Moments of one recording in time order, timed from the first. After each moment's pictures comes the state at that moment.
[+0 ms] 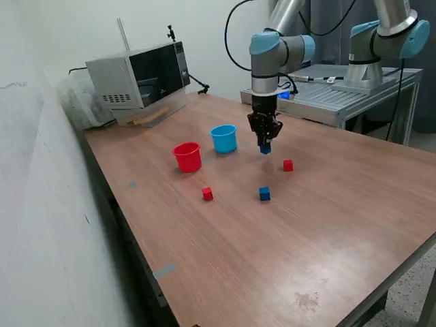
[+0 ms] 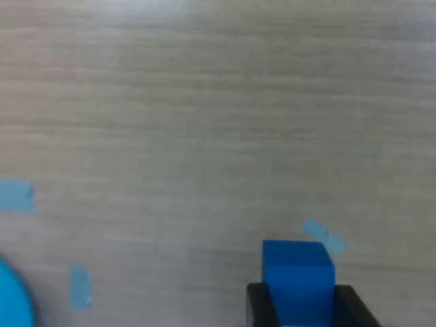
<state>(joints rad) -0.09 -1.03 1.85 -2.49 -1.63 3.03</state>
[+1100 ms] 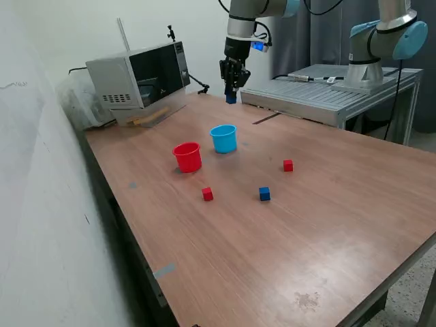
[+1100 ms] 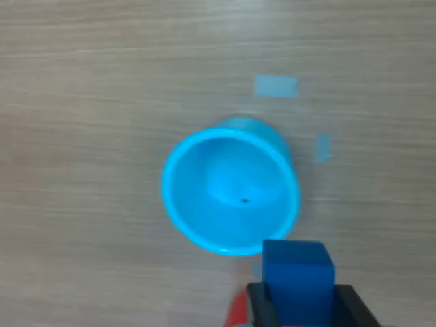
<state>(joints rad) -0.22 -1.23 1.76 -2.36 -1.76 2.93</state>
